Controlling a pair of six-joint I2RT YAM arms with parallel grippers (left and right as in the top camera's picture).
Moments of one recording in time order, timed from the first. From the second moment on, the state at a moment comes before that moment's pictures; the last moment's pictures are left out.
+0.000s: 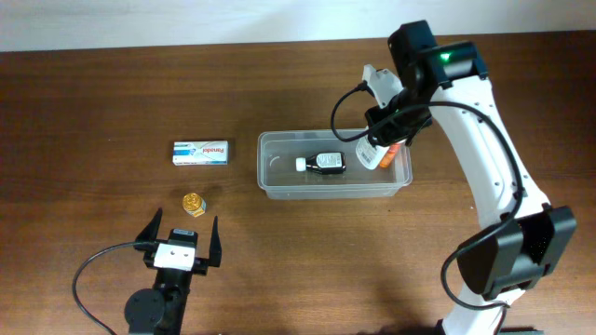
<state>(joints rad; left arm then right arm) -0.06 0.01 0.01 -0.07 0.07 0.19 0.21 1.92 1.93 -1.41 -0.21 -0.21</state>
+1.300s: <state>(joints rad) -0.06 0.01 0.01 -0.07 0.07 0.19 0.21 1.92 1.62 -1.09 -0.13 -0.19</state>
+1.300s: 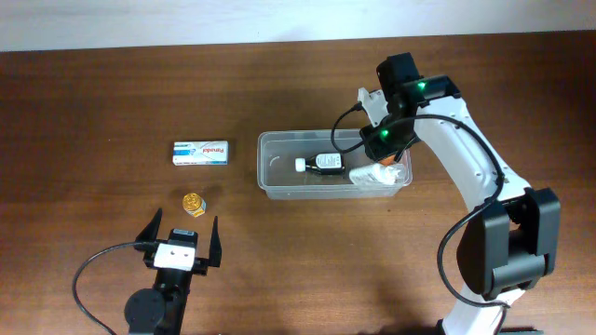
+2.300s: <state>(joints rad) -0.06 0.01 0.01 -0.07 0.07 0.19 0.29 1.92 1.75 -1.32 -0.26 -0.18</state>
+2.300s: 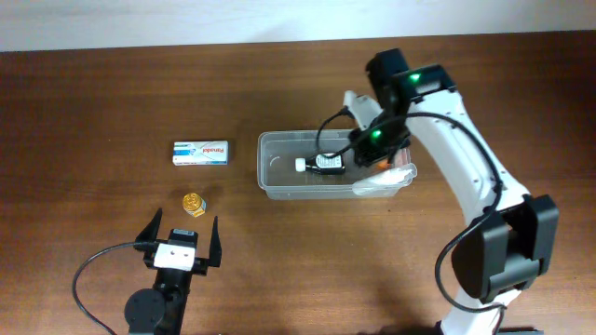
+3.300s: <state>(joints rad) -0.06 0.01 0.01 -0.07 0.07 0.19 0.41 2.05 1.75 -1.31 -0.10 -0.13</state>
